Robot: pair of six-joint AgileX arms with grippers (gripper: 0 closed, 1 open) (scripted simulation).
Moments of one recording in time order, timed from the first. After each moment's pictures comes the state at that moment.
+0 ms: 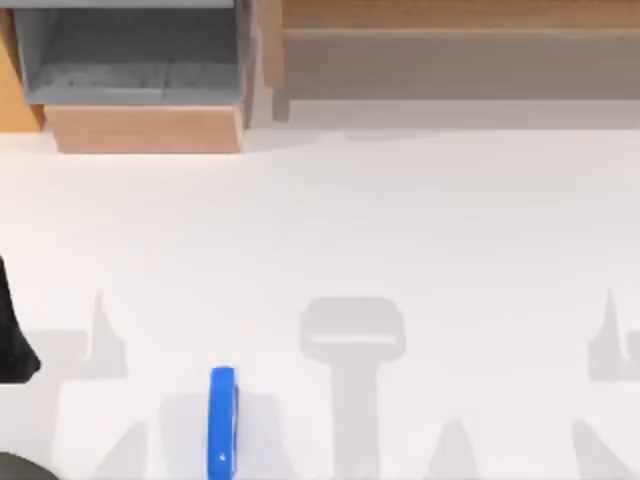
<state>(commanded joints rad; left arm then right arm) 0.00 0.00 0.00 0.00 0.00 0.00 0.00 0.00 0.00 0.00 0.00 0.00</state>
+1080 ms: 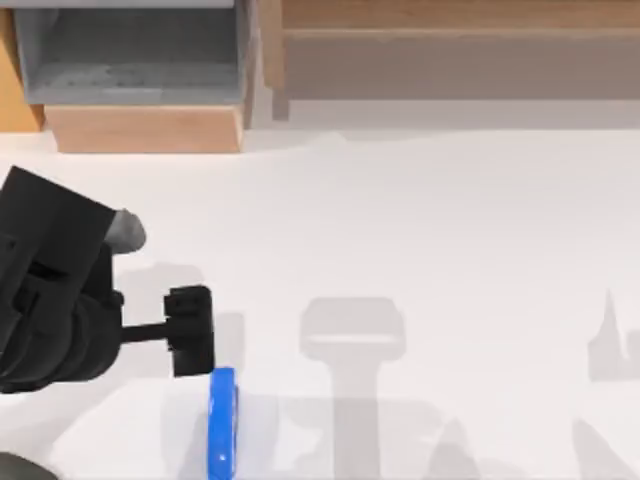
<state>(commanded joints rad) -0.50 1.12 0.66 -0.61 0.00 -0.52 0.00 0.00 0.00 0.00 0.00 0.00</state>
